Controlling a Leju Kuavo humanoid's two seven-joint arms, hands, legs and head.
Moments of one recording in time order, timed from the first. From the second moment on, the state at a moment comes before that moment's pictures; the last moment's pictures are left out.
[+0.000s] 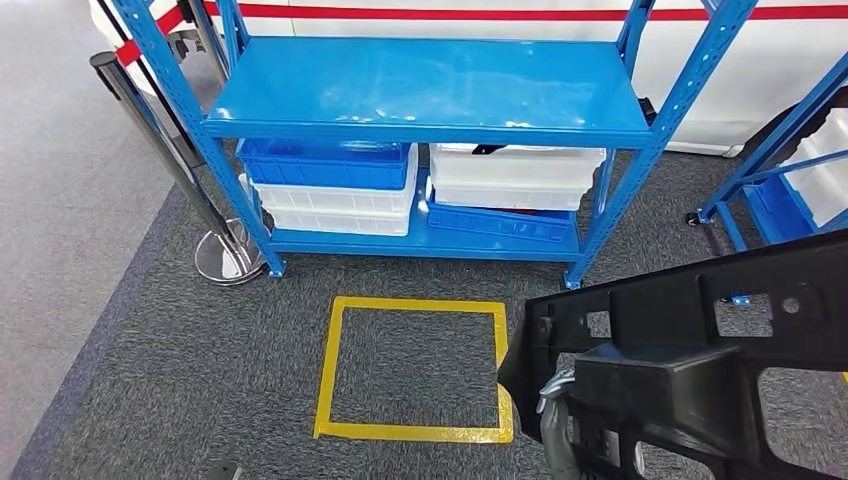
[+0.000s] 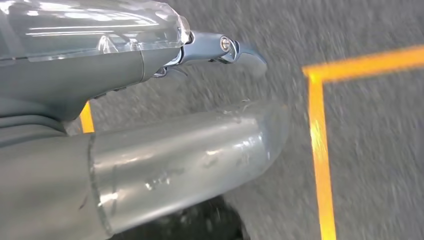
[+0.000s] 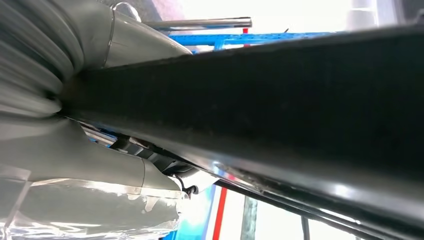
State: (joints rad) left arm -0.10 -0.18 1.25 -0.32 -1.24 -0.07 -0.47; right arm 0.43 0.35 0.11 -2.12 0.28 0.12 -0.51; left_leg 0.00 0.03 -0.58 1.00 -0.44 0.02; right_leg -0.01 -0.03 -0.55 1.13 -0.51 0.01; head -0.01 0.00
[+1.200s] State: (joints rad) left arm -0.05 -0.05 1.35 -0.27 -1.21 -0.11 -0.35; right arm 0.62 0.35 -0.07 -2.24 0.15 -0.04 -0.63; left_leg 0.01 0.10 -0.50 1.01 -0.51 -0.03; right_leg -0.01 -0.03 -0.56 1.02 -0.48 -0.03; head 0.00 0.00
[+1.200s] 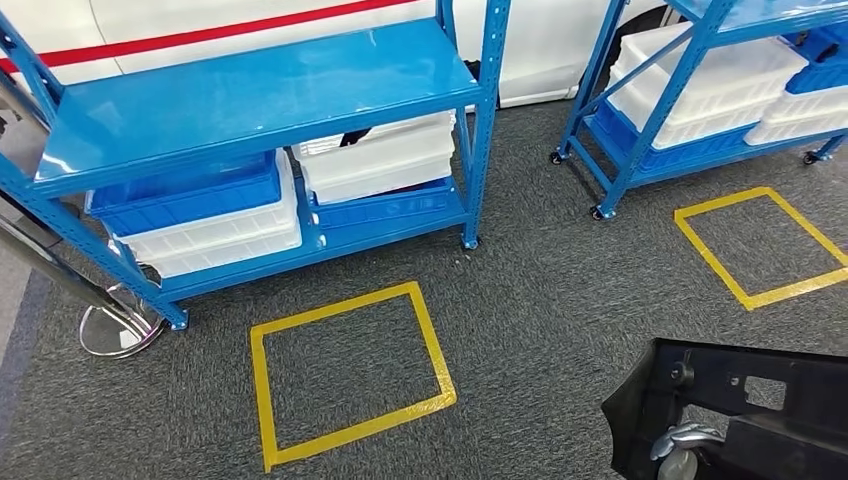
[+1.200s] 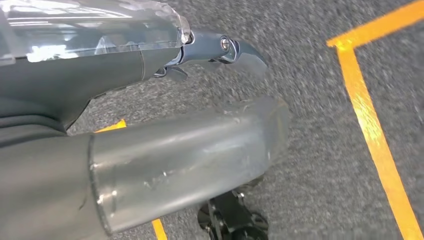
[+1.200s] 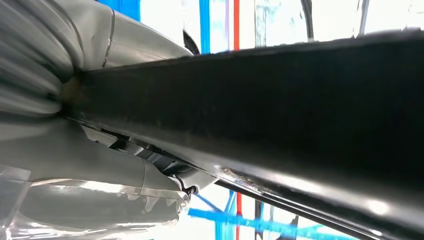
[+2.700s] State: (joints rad) left arm -0.09 -0.08 1.31 -0.26 -1.26 -0.06 -0.51; right arm 0.56 0.34 0.17 -2.22 0.36 0.00 -0.63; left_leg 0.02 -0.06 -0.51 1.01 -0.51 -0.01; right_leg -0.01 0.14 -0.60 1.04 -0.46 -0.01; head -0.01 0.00
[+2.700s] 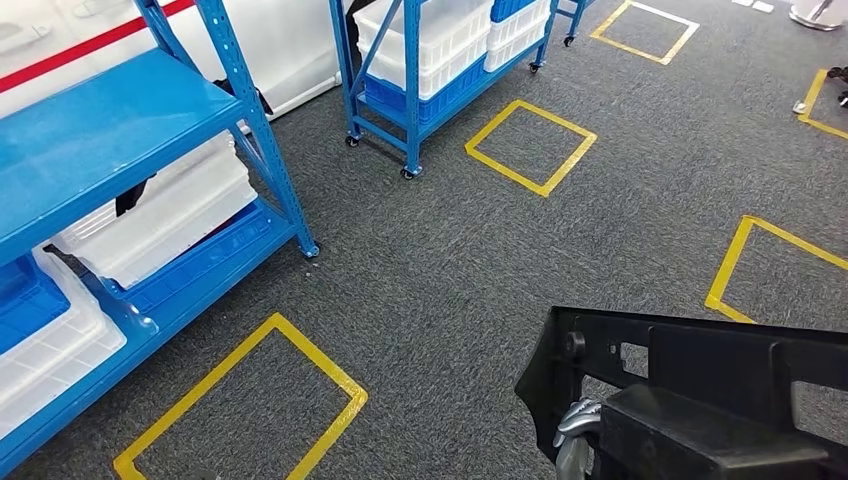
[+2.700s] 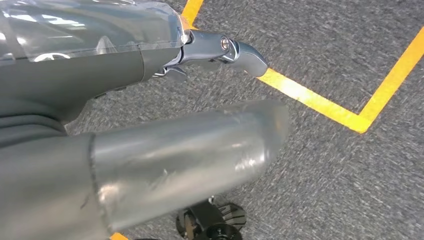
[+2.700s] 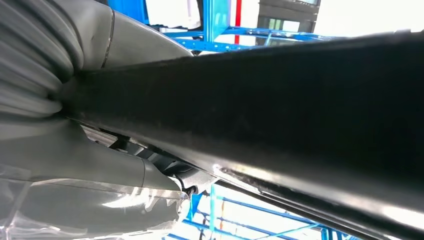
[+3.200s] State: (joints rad) left arm -0.09 -0.08 1.31 -0.26 -1.25 -0.07 -0.51; right arm 0.55 0.32 0.17 -2.22 0.36 -0.02 -0.62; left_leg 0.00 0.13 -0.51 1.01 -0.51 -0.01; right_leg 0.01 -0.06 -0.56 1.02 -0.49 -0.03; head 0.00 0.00
